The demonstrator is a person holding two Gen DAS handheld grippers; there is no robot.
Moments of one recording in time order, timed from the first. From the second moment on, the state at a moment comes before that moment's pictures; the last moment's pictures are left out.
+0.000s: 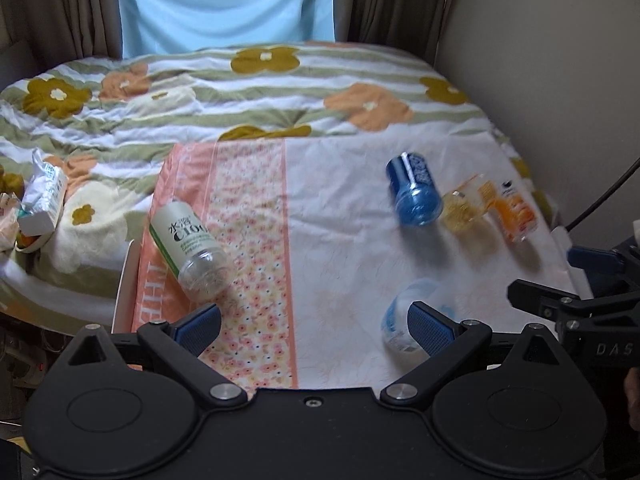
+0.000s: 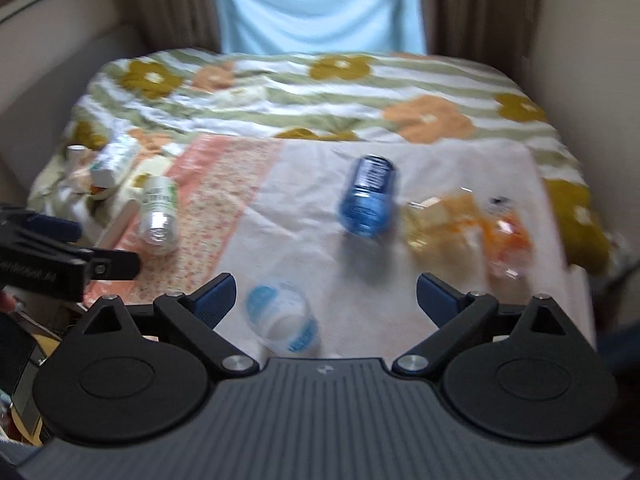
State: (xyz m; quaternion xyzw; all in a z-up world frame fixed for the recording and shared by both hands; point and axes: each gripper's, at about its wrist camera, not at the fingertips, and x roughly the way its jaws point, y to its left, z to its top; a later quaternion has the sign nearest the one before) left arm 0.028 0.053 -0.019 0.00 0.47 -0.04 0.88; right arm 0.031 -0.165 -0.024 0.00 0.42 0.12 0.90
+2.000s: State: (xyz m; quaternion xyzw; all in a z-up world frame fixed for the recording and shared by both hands) left arm -0.025 0.012 -0.011 0.02 0.45 -0.03 0.89; right arm -0.017 -0.217 -0.027 0.01 0.49 0.00 0.87
